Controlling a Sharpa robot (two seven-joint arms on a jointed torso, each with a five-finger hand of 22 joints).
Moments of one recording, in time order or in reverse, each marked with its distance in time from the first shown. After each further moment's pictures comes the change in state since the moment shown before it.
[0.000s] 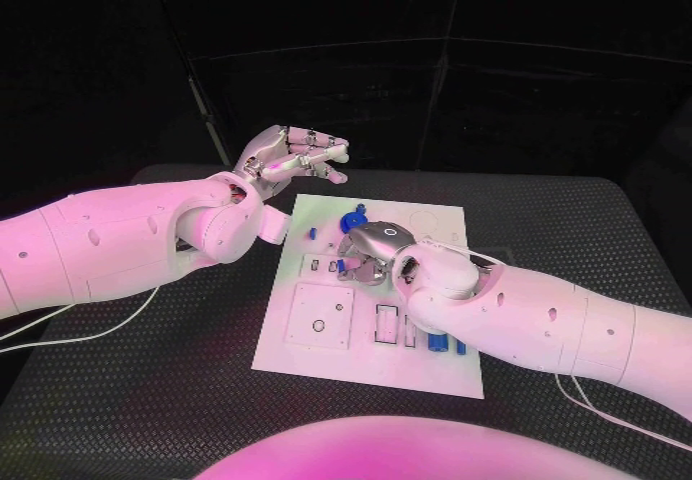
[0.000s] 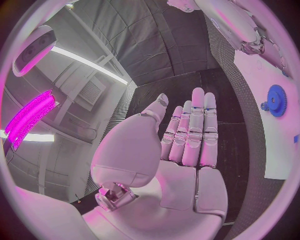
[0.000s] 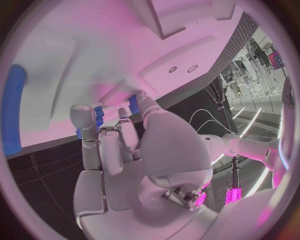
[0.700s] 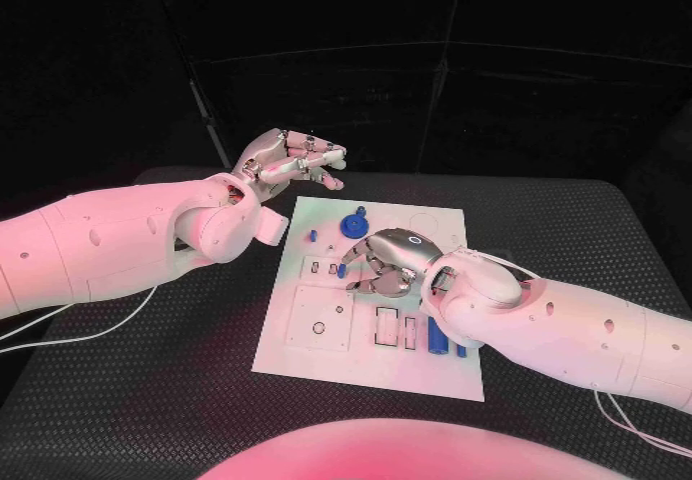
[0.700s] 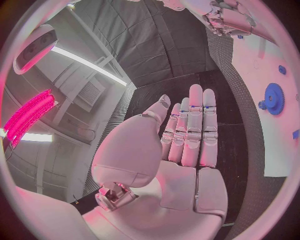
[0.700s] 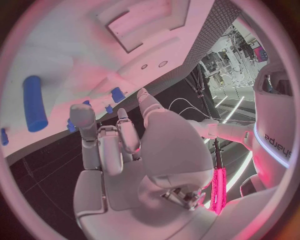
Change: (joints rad) left arm 0.000 -0.004 0.000 -0.027 -0.021 0.048 -0.018; left_hand 0.009 0.018 0.026 -0.015 0.000 0.090 -0.043 0.013 0.009 0.107 -0.041 0.000 0.002 0.125 -0.045 0.008 0.033 0.000 0.090 -0.041 0.042 0.012; right arm -0.007 -0.167 0.001 0.145 0.113 -0.083 0.236; right_hand -0.001 -0.017 -0.011 0.025 0.056 -0.014 0.004 0.000 0.002 0.000 0.000 0.000 0.004 0.002 0.002 0.000 0.000 0.000 0.000 0.000 -0.004 -0.001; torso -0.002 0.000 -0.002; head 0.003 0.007
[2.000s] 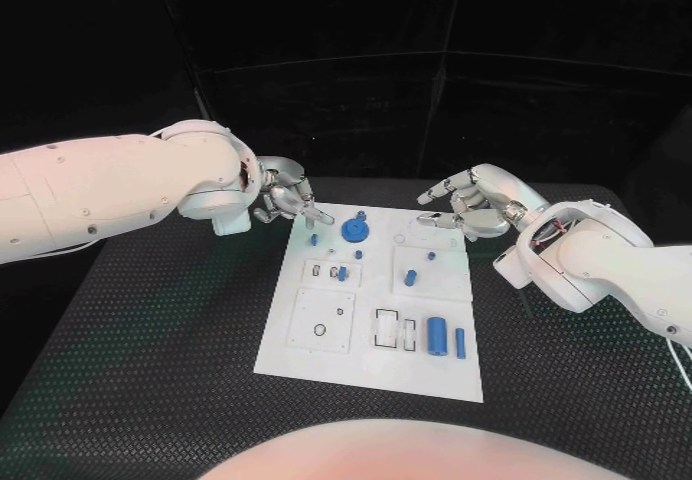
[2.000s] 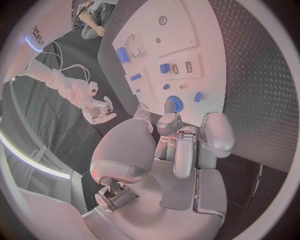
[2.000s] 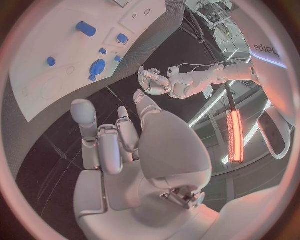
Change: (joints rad) left arm 0.195 0.030 -0.052 0.012 -0.799 0.364 -0.868; left_hand -0.192 0.036 -0.343 0.252 0.000 -0.105 -0.097 0.409 0.336 0.106 -0.108 1.049 0.961 0.155 -0.096 1.239 0.968 -0.070 0.339 -0.112 0.861 0.900; right arm 0.114 -0.300 0.081 0.133 0.553 -0.011 0.089; right_hand 0.035 0.026 -0.003 -0.003 0.045 0.047 -0.021 0.044 0.011 -0.020 -0.009 -0.025 -0.037 0.000 0.000 -0.030 0.000 0.000 -0.016 -0.009 -0.029 -0.056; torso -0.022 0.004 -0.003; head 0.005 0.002
